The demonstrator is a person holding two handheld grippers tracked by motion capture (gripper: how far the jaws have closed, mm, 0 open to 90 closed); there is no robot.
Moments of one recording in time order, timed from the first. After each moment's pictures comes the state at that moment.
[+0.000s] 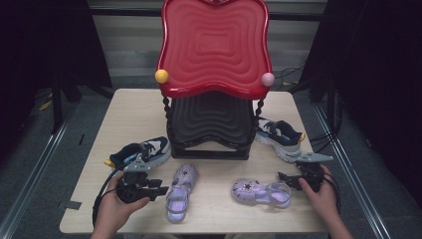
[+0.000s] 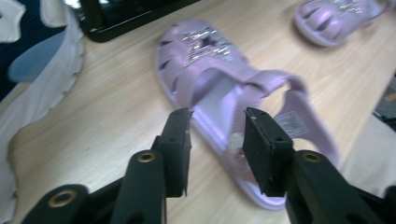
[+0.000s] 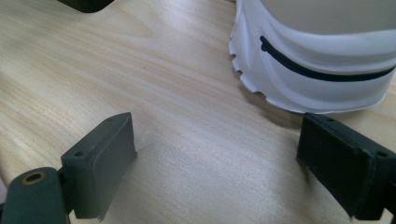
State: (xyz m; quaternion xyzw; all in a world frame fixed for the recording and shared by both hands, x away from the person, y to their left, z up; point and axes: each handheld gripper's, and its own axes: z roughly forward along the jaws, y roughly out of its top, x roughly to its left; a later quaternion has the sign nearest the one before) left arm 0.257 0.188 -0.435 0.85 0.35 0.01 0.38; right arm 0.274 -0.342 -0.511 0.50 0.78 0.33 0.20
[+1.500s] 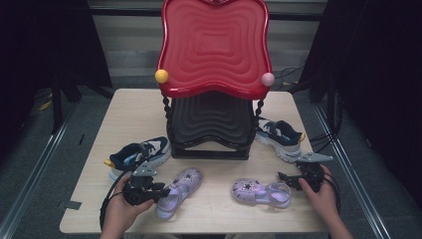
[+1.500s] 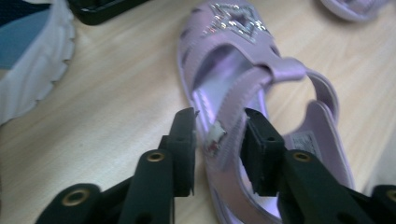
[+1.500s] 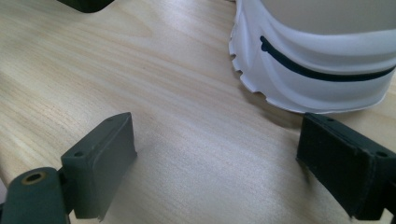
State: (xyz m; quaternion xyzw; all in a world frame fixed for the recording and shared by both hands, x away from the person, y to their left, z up) left arm 0.262 0.183 -0.460 0.86 0.36 0.03 0.36; right arm 0.274 -0.342 -0.512 0.50 0.78 0.33 0.20
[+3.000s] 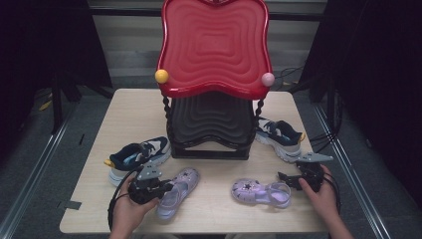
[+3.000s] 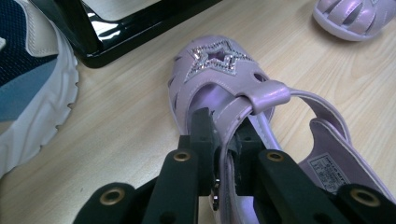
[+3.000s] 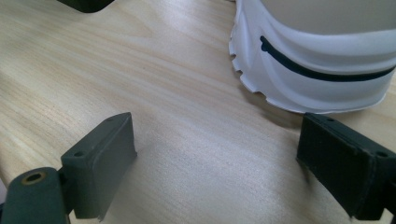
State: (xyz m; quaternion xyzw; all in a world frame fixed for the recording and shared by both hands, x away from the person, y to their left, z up) left arm 0.258 0.169 -0.461 0.86 0.32 0.09 0.39; right arm 0.274 -0.342 -0.511 0.50 0.78 0.33 0.20
